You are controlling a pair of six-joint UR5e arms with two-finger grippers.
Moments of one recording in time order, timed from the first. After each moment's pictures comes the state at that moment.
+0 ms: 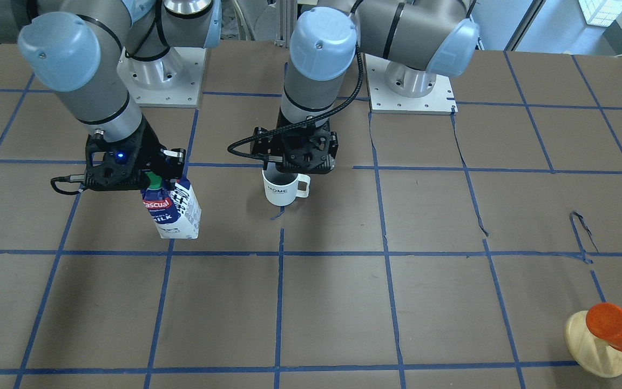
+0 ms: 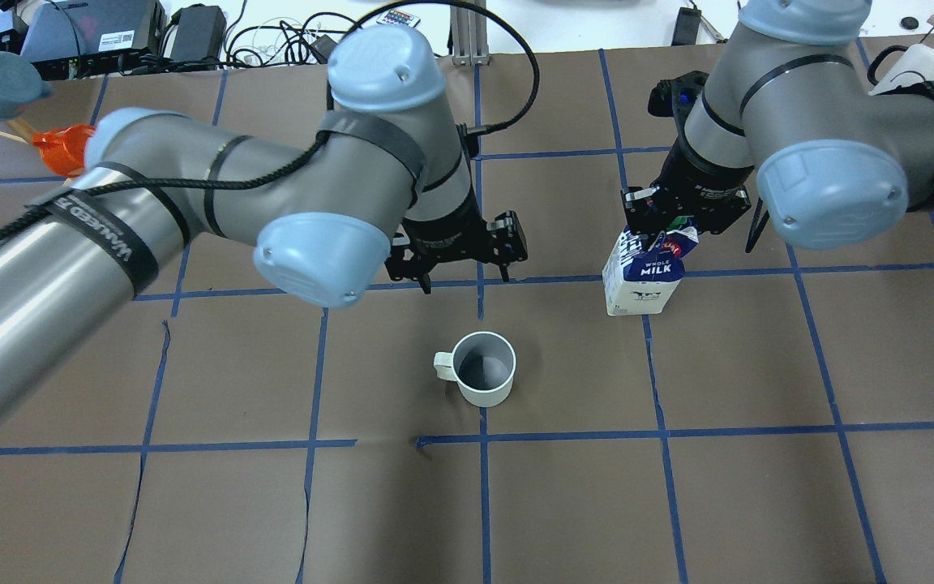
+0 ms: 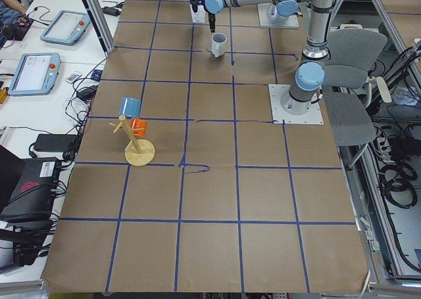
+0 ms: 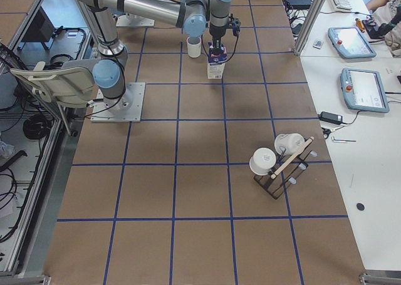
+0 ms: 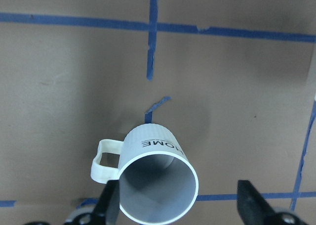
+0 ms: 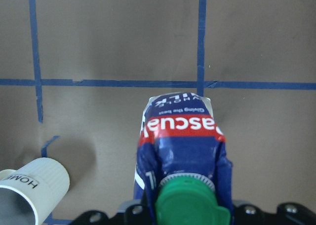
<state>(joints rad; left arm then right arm) -1.91 -1.76 -1.64 -1.34 1.42 -0.40 1.60 -1.50 1.80 -1.84 -1.49 0.02</state>
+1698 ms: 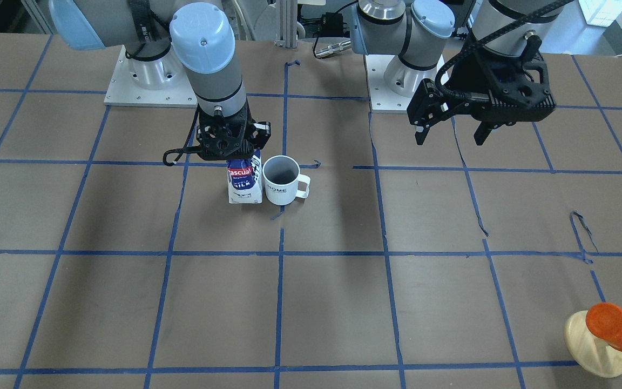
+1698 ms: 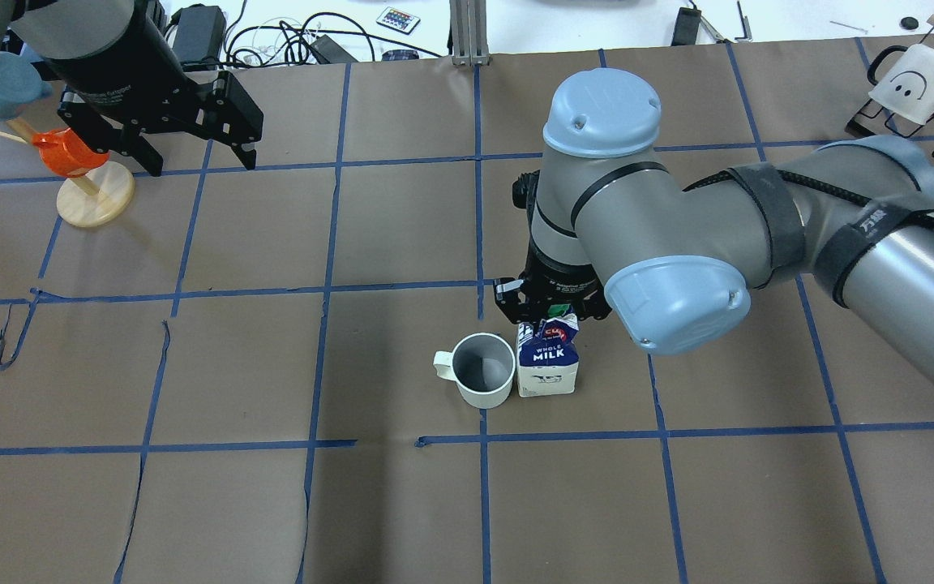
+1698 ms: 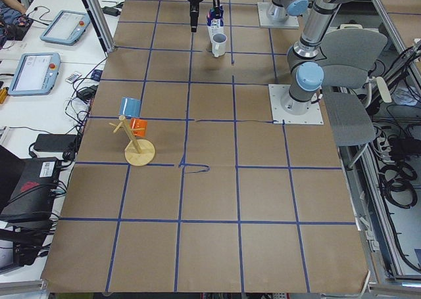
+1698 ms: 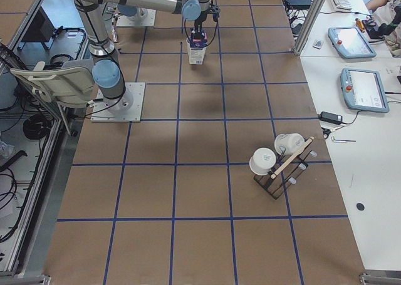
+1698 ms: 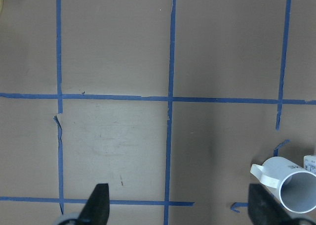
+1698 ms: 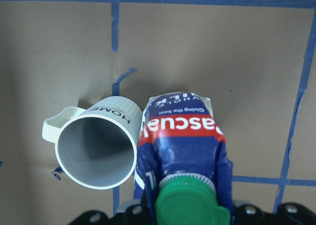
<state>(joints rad) -1.55 -1.58 -1.49 -1.58 1.57 -0.01 1.87 -1.49 1.86 -1.84 -1.49 0.25</state>
